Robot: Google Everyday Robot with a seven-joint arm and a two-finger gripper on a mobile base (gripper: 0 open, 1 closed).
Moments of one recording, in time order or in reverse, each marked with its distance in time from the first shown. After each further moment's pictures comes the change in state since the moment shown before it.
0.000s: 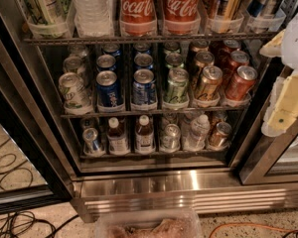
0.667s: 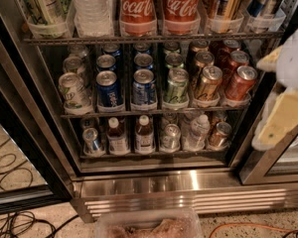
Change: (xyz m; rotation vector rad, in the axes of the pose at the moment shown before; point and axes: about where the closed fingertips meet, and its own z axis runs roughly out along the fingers) arm 0.001 0.014 0.021 -0.001 -0.048 0.043
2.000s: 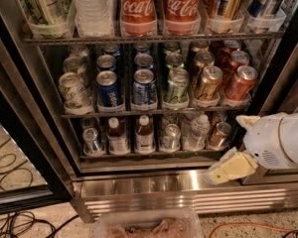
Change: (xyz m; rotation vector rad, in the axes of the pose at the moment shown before) arm 0.005 0.048 0.124 0.040 -0.353 0.349
